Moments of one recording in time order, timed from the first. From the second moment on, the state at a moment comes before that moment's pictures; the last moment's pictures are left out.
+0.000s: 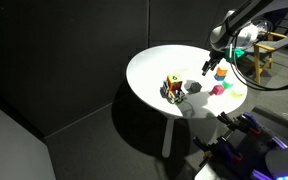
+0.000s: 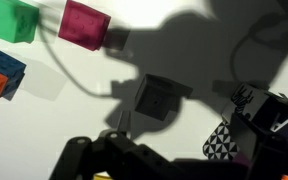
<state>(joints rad) -0.29 0.34 -0.13 -2.28 0.16 2.63 -0.53</state>
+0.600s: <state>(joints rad) -0.32 0.51 -0.08 -2.16 0.17 2.68 -0.43</state>
